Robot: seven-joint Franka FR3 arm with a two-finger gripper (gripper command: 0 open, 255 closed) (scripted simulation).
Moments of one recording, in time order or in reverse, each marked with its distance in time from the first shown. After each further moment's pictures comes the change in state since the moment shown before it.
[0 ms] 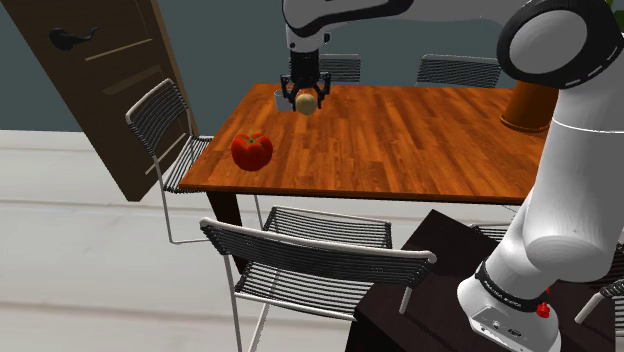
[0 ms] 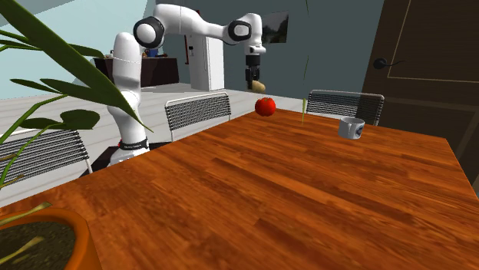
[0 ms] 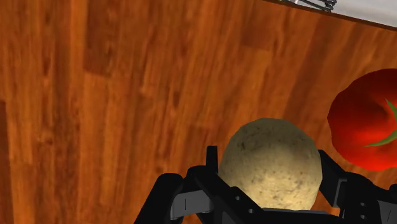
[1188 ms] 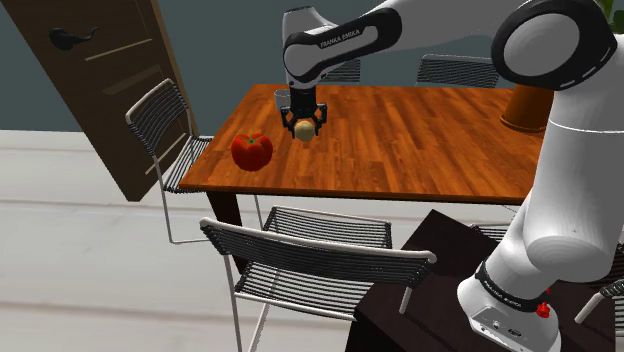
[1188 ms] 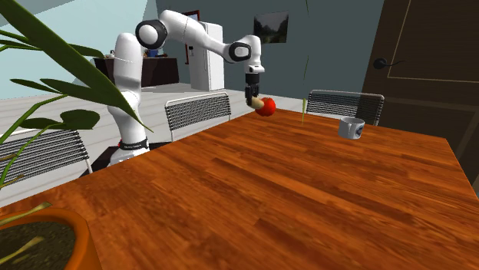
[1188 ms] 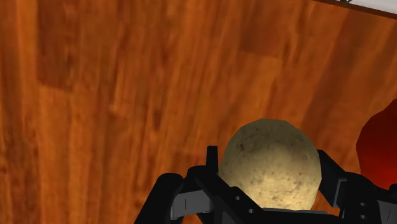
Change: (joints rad) arm 0.008 0.021 0.005 -0.201 -0.004 0.221 0.024
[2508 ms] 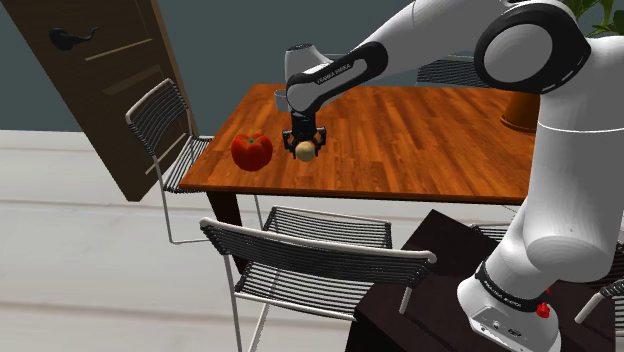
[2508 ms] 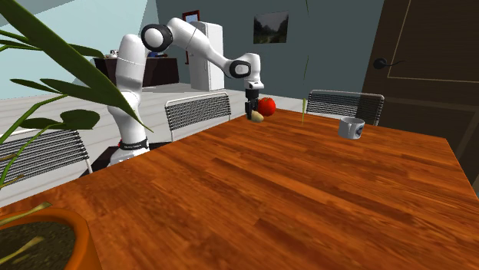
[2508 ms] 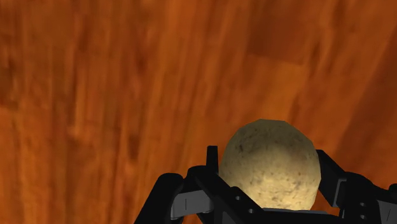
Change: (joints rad) arm -0.001 0.066 -0.001 -0.117 -0.003 0.183 0.007
